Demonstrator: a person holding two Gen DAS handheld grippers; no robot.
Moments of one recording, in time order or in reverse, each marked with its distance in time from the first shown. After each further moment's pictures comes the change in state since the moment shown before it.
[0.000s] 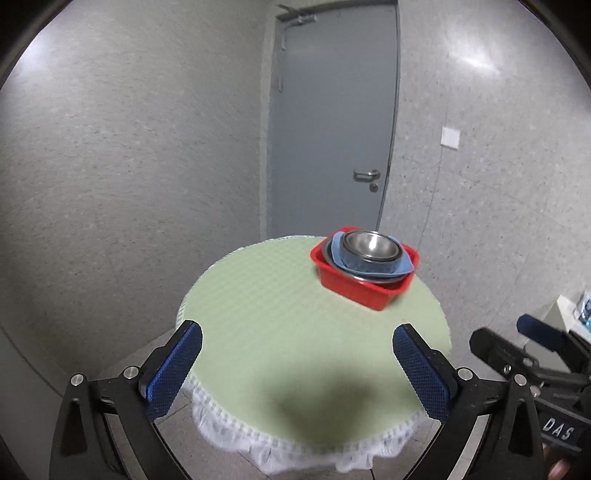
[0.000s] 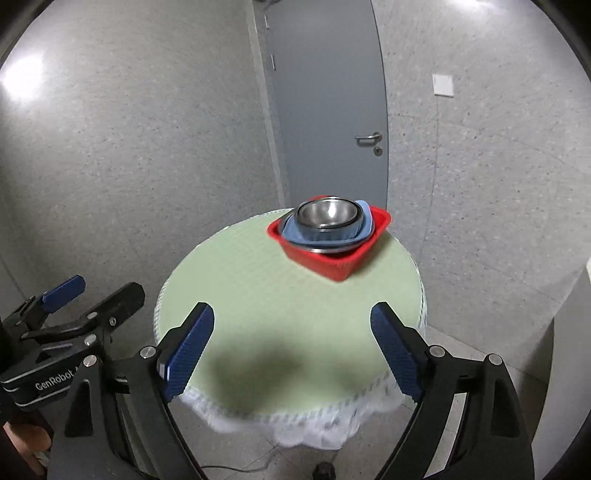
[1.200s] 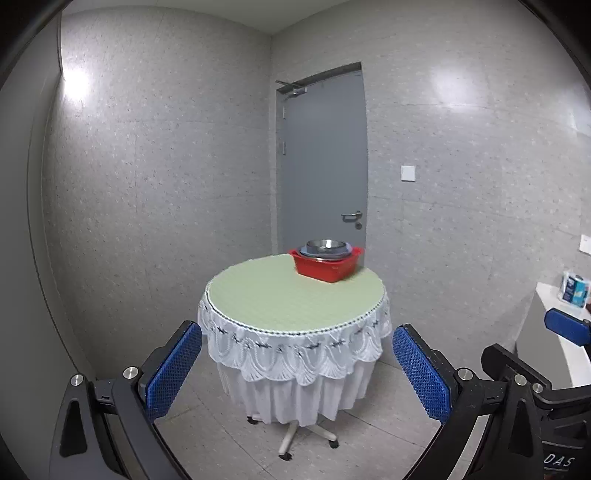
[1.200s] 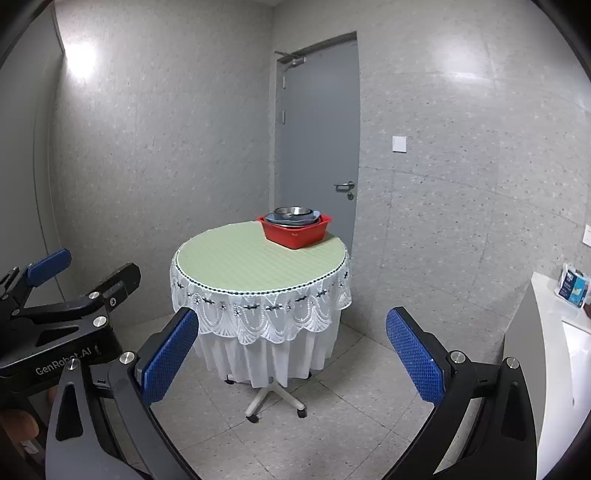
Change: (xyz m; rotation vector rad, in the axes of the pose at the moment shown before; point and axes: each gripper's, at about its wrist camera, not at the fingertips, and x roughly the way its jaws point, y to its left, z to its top) left arm -0.342 -0.160 -0.317 0.024 -0.247 0.078; right arm -0.269 -0.068 -0.225 -0.141 -0.240 -0.040
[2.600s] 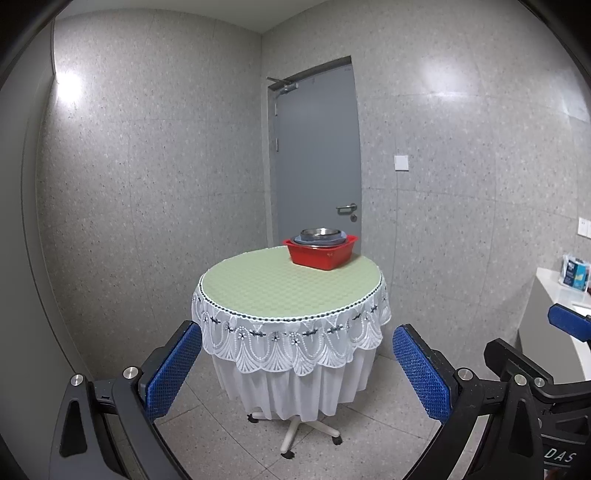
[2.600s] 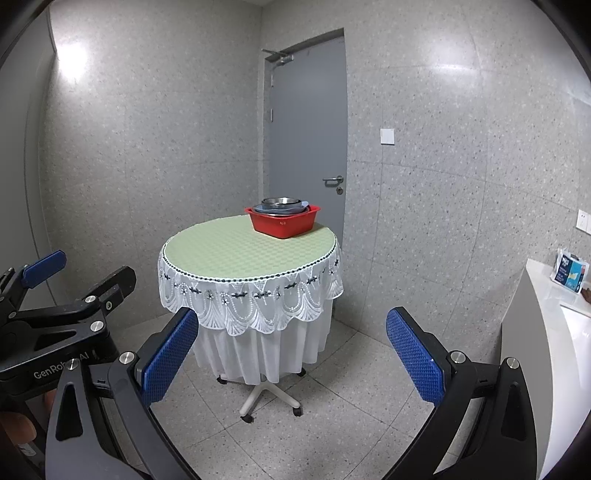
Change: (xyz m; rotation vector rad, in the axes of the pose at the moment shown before) left arm 0.040 -0.009 -0.029 0.032 -0.002 0.000; right arm 0.010 -0.012 -0.034 0.022 -0.002 -0.030
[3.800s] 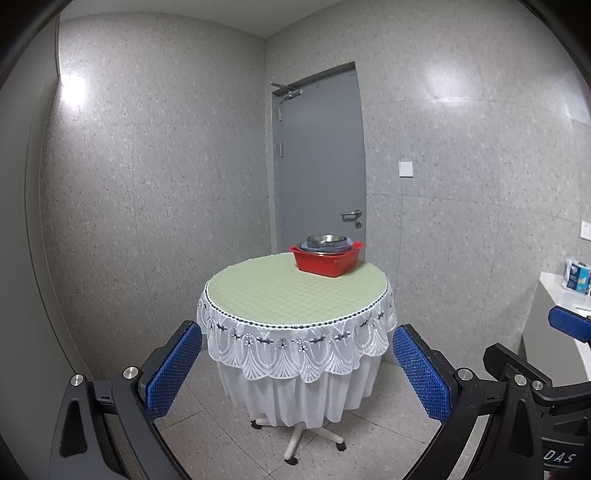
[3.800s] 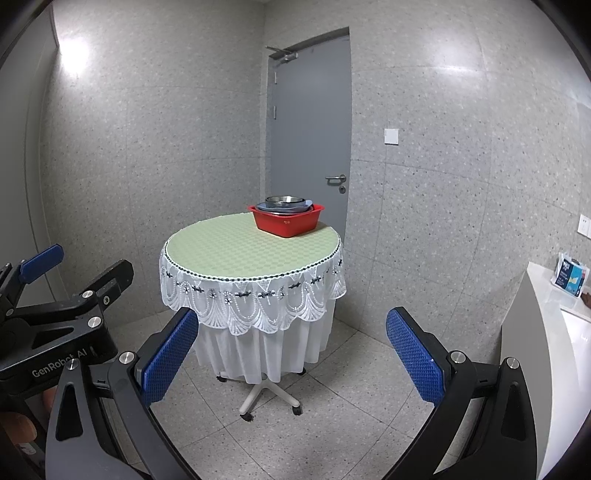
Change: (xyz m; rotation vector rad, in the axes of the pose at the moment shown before) left arm 0.003 -0.004 -0.006 -0.003 -0.027 0.019; right arm 0.004 0.013 0.004 -0.017 0.011 -0.003
